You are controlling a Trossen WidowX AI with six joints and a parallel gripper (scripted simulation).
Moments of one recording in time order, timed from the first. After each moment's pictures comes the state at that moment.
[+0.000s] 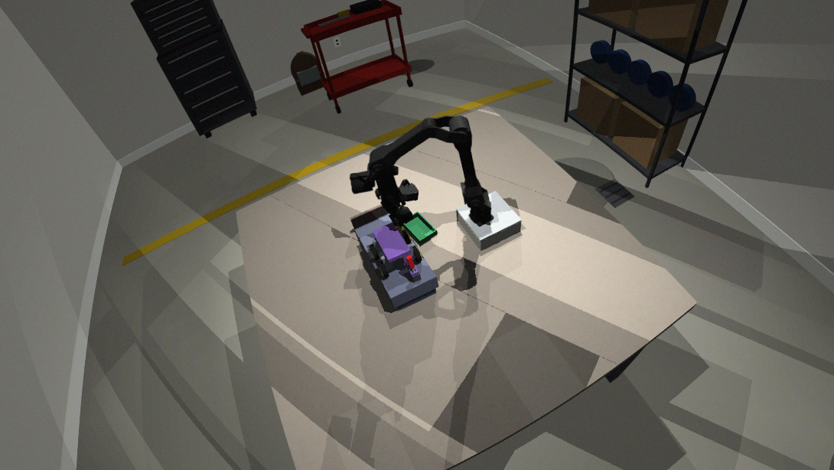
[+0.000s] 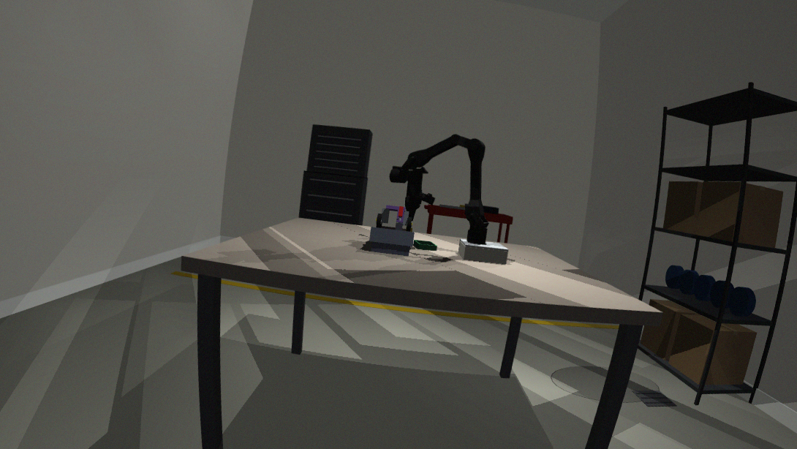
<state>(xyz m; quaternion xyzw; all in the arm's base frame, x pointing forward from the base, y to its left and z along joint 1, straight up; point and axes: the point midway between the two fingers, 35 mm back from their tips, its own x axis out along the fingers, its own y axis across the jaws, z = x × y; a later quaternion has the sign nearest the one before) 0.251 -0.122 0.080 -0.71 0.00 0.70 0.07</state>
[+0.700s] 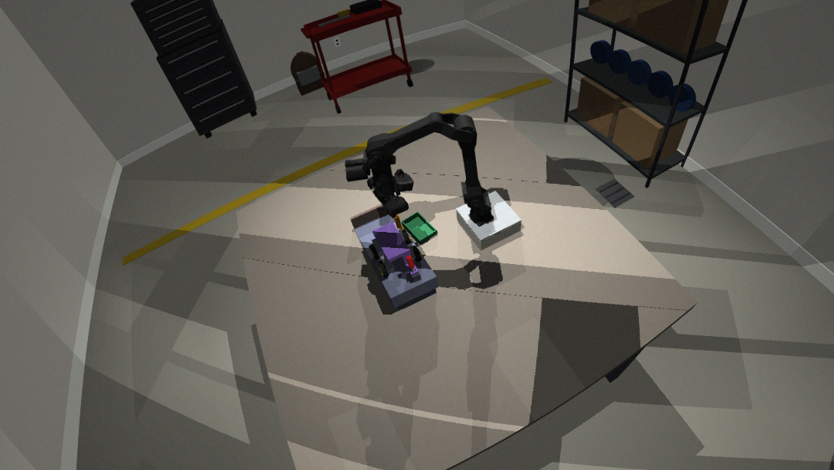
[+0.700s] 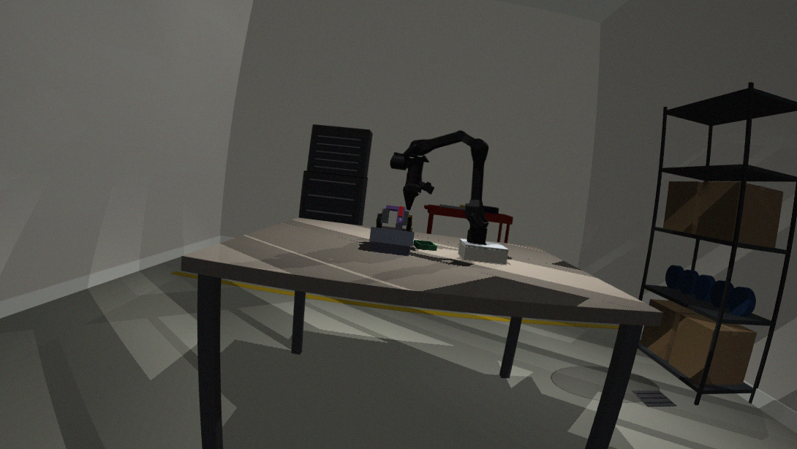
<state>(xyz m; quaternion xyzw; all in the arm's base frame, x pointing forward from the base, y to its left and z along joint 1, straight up) 0.263 -0.128 0.129 -0.73 0.00 0.68 0.03</state>
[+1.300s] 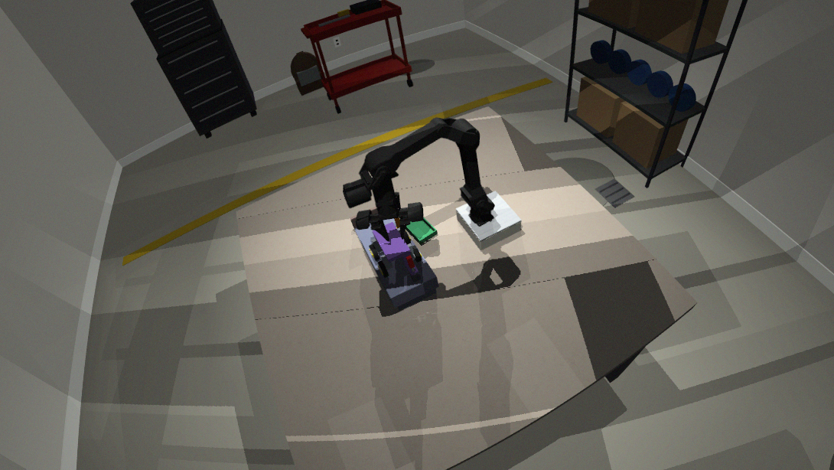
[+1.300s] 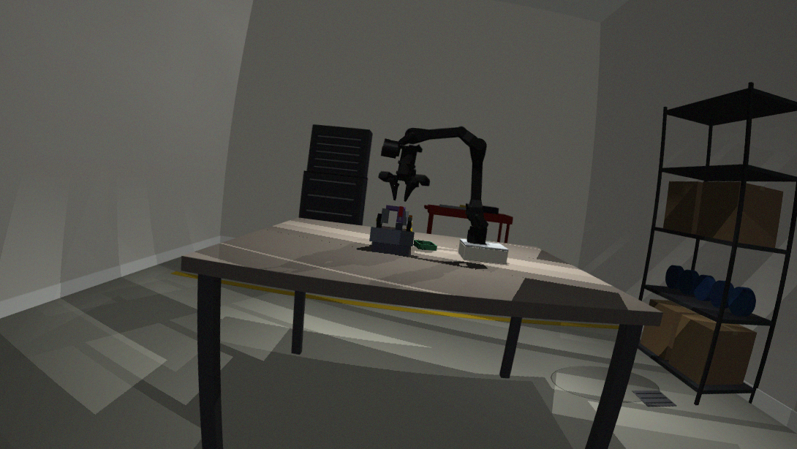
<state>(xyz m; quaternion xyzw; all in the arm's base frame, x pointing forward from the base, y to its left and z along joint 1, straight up) 0.311 0.003 0.166 -0.68 -0.40 0.53 -0.32</state>
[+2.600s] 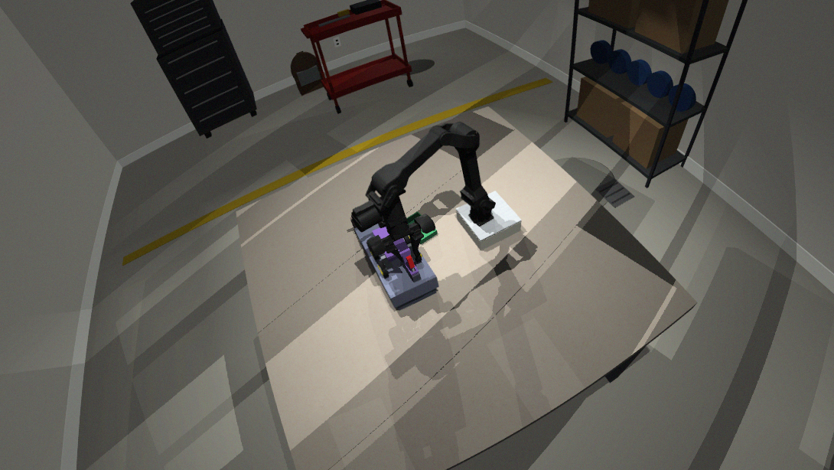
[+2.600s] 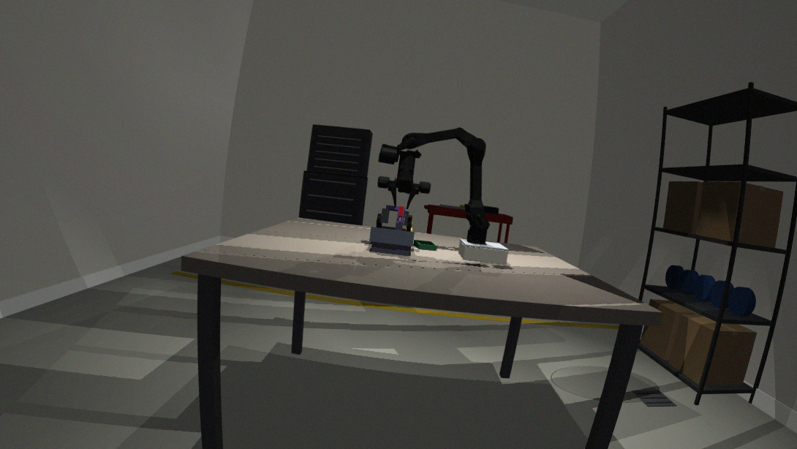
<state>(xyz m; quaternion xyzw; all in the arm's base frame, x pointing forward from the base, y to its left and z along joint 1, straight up) 0.310 0.067 0.143 -0.60 -0.53 0.43 -0.41</state>
